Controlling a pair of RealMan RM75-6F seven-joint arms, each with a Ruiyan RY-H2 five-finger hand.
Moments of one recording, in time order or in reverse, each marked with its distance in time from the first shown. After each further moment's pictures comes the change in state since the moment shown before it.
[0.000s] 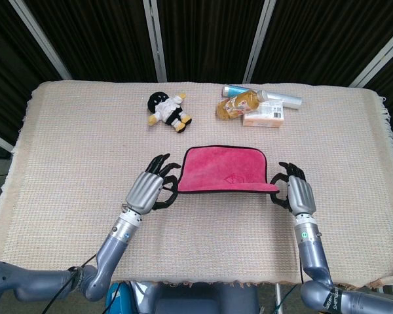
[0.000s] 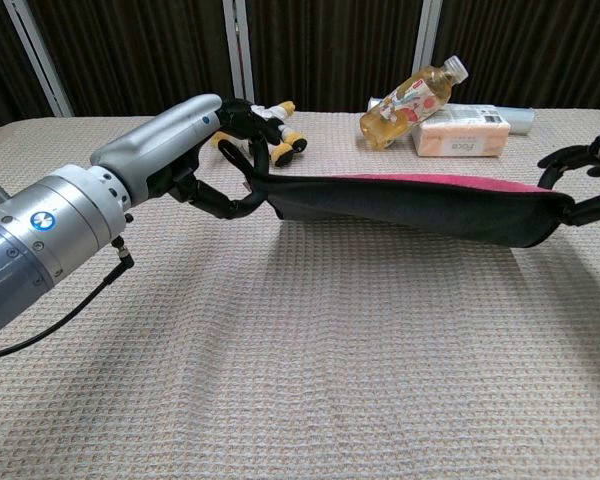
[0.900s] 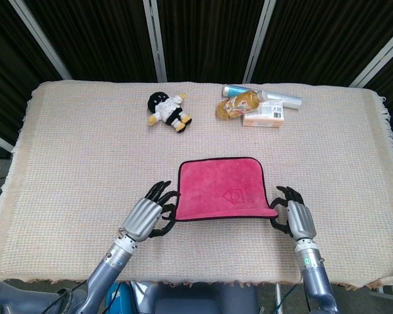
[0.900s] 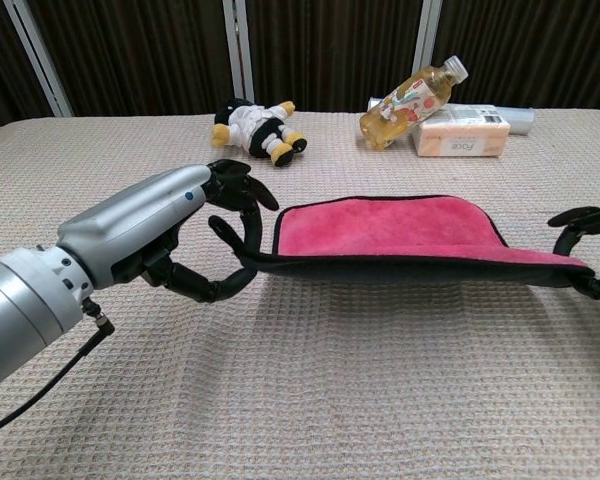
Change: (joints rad) left arm 0.142 0.000 0.134 -0.080 0.155 0.028 0.044; right arm -0.136 -0.022 -0.129 -0.016 -0.170 0.040 0.066
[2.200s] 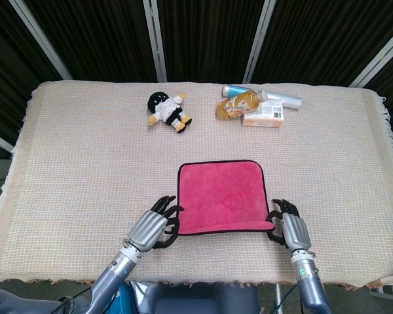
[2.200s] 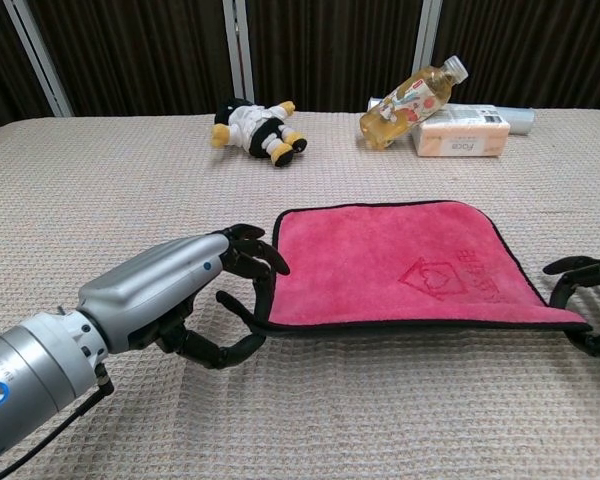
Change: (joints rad) left arm 0.074 -0.061 0.007 0.066 0.034 -0.117 -0.008; right arm -0.068 -0.075 -0.029 0.068 -0.050 -0.031 -0.040
